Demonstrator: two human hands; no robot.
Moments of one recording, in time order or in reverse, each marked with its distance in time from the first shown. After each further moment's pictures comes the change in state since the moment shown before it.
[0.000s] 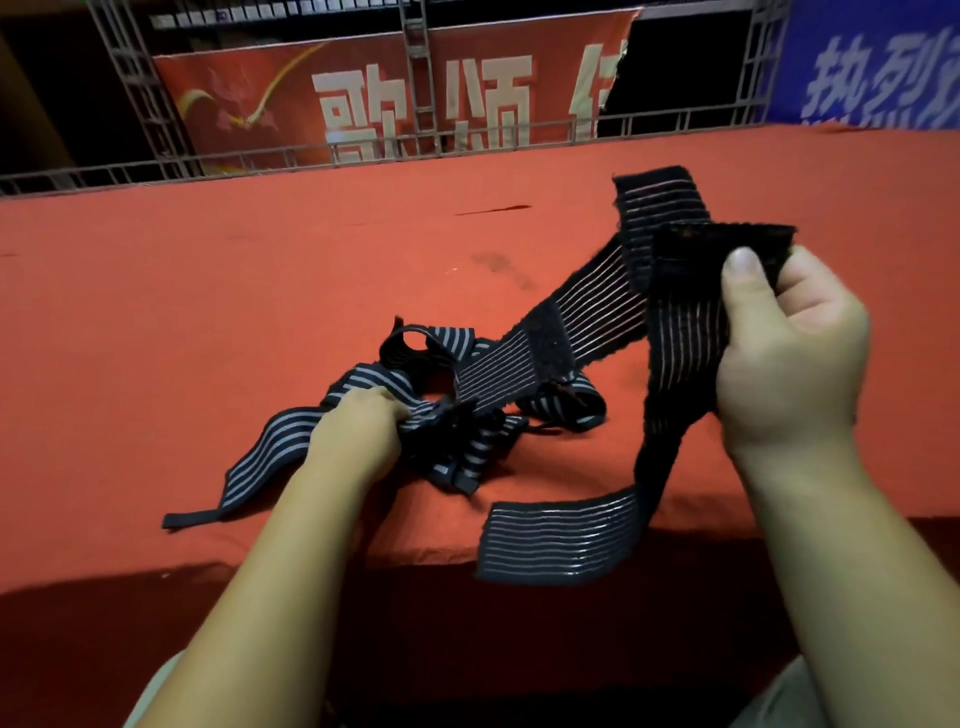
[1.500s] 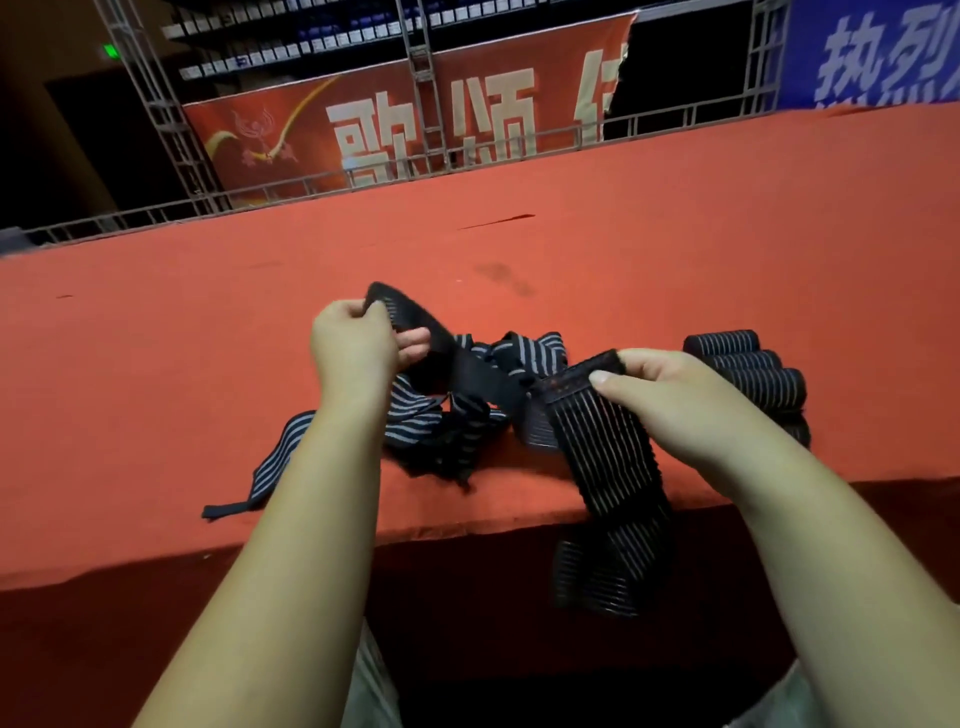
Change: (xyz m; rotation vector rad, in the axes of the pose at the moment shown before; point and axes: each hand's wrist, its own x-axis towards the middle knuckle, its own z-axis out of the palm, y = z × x) left_hand -0.018 0.096 -0.125 -1.415 0.448 -0.497; right_hand -0.024 -0.018 -0.039 -0.305 -0.711 0.540
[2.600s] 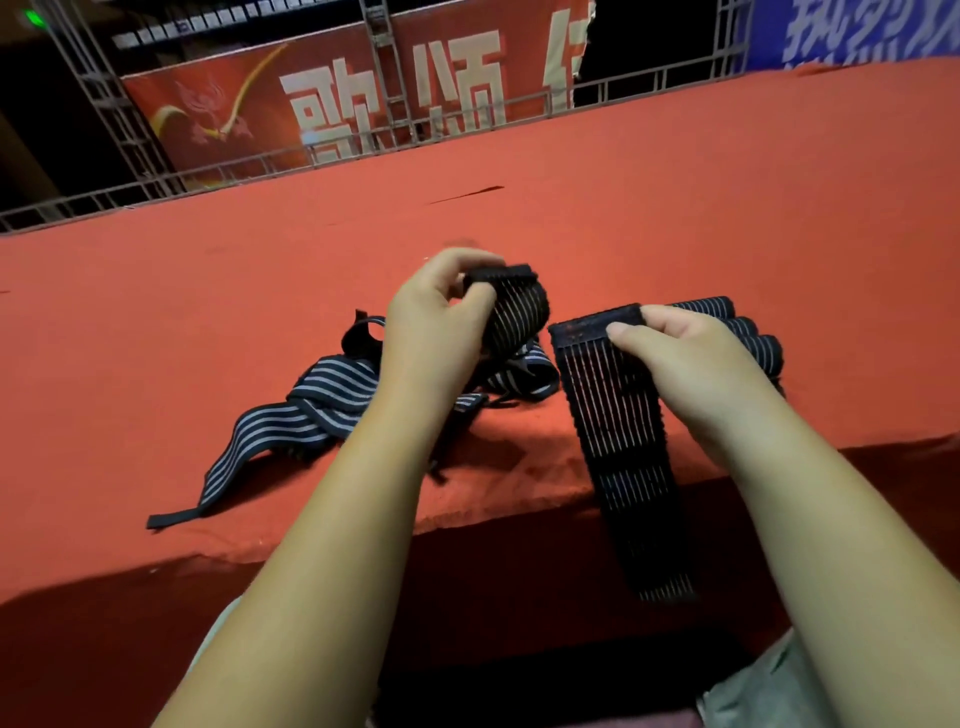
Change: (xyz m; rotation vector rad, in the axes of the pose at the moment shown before) left_hand -0.052 -0.019 0.069 0.239 -0.367 0.434; right_hand 0.013 0.024 -0.019 0.115 0.226 0.014
